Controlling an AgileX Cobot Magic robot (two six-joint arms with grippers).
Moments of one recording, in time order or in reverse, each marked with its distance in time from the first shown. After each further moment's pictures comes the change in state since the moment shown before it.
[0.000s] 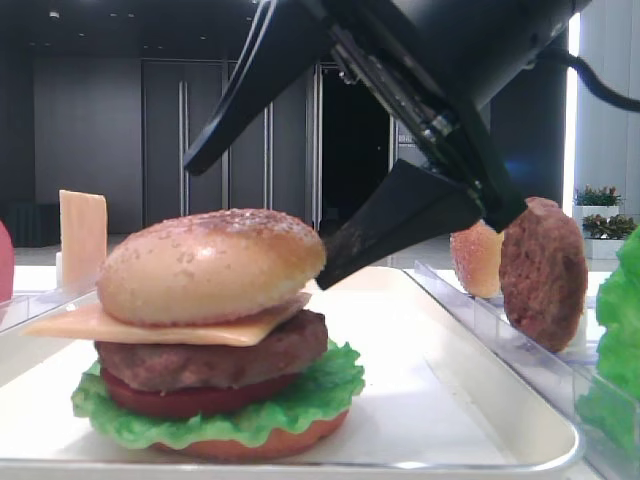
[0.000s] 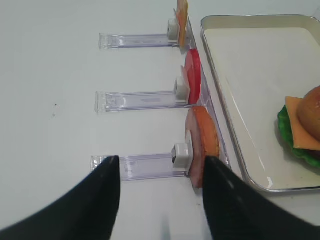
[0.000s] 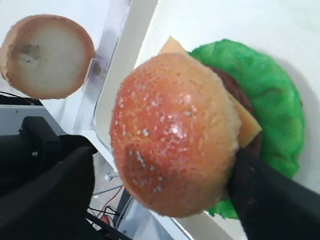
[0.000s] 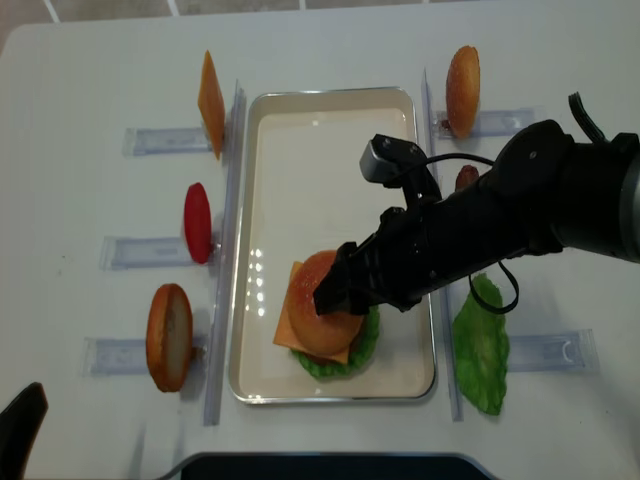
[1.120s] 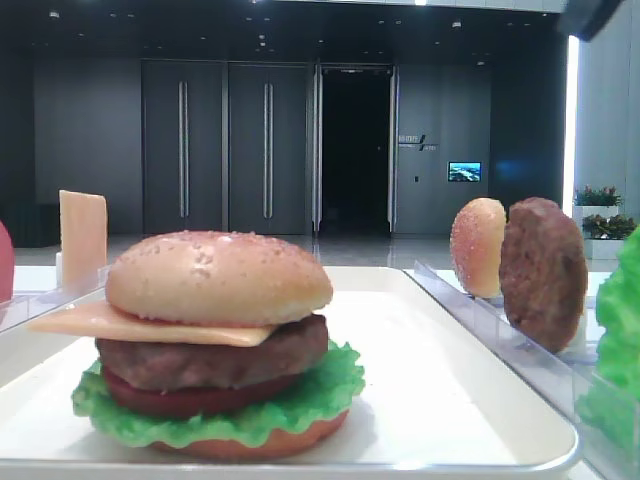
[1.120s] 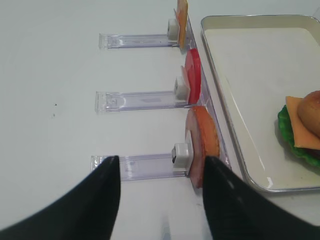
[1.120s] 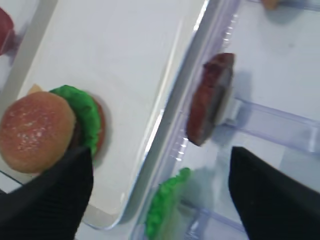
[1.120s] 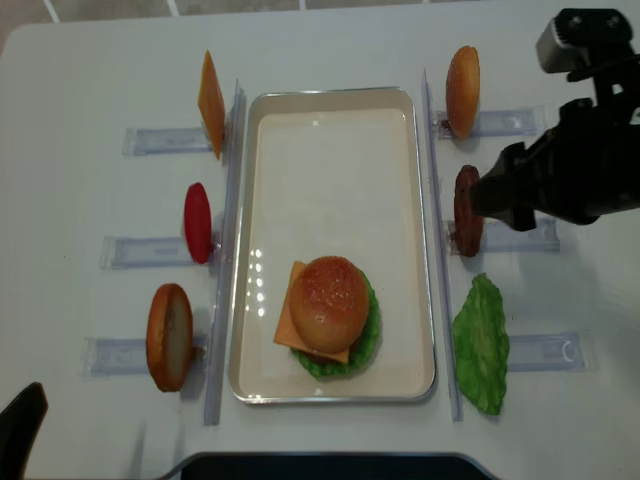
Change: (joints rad) left arm 0.000 0.000 0.000 0.000 0.000 0.000; right arm -0.395 -0.459 0.000 -0.741 0.173 0.431
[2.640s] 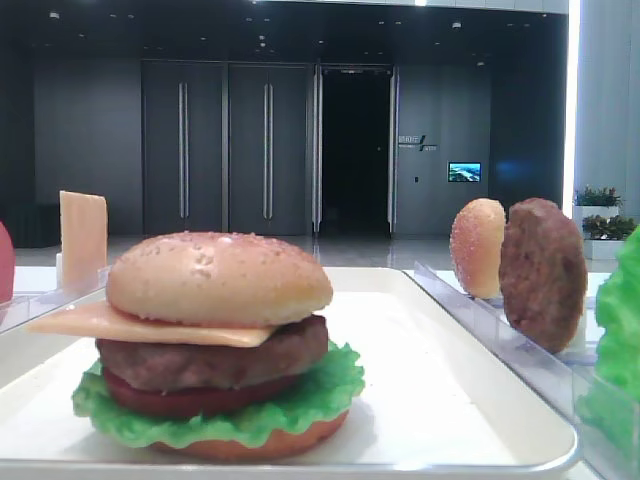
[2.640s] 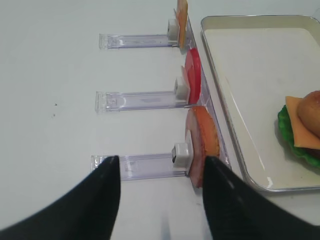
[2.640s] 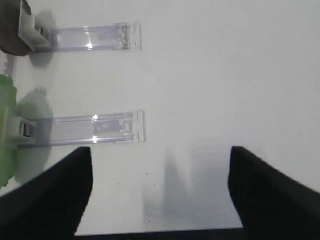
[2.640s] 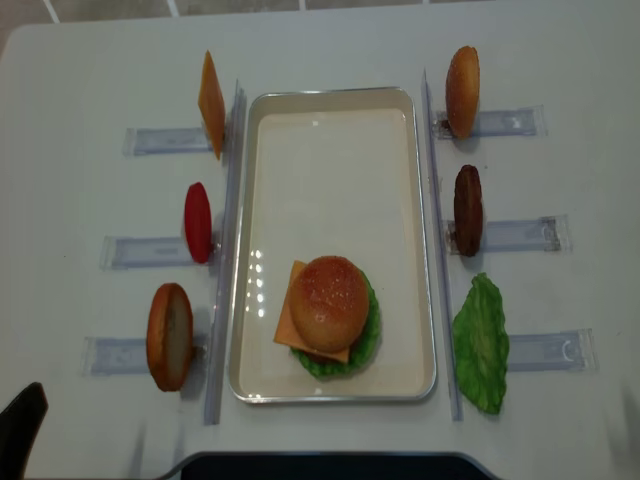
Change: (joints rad) left arm 0.000 0.000 0.000 0.000 0.000 0.000; right arm -0.218 -0.829 0.312 -0.527 0.303 0.359
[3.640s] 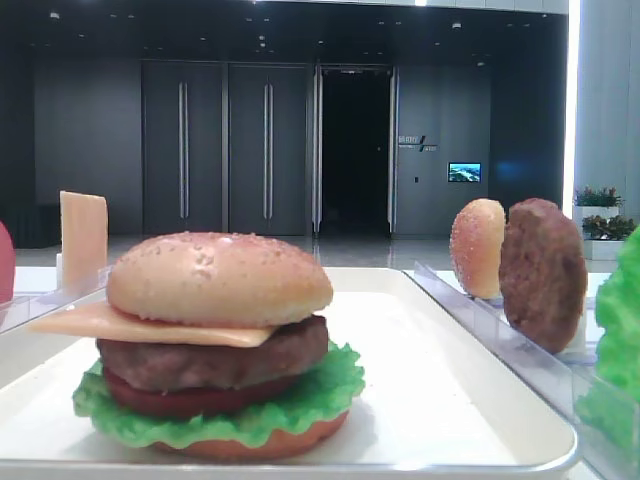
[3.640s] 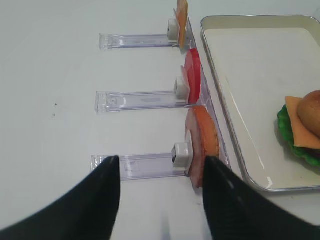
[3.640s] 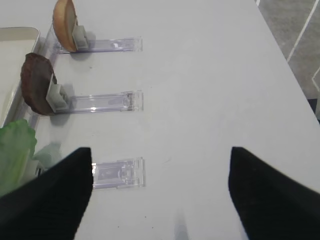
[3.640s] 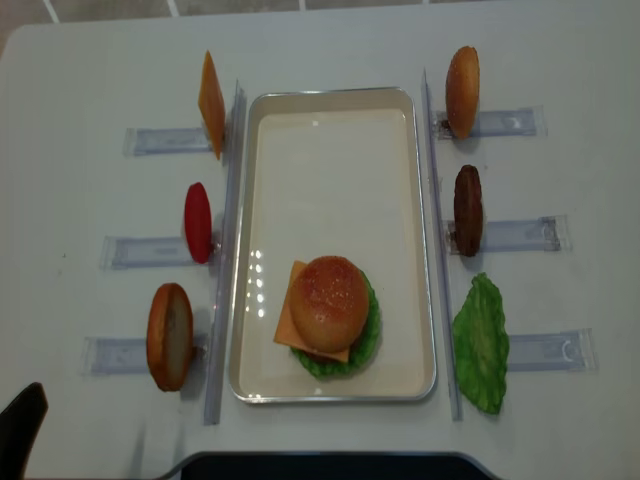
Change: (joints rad) left arm 0.000 0.000 0.000 0.000 0.000 0.000; right arm 0.000 -0.377 0.024 -0.012 0.010 0.000
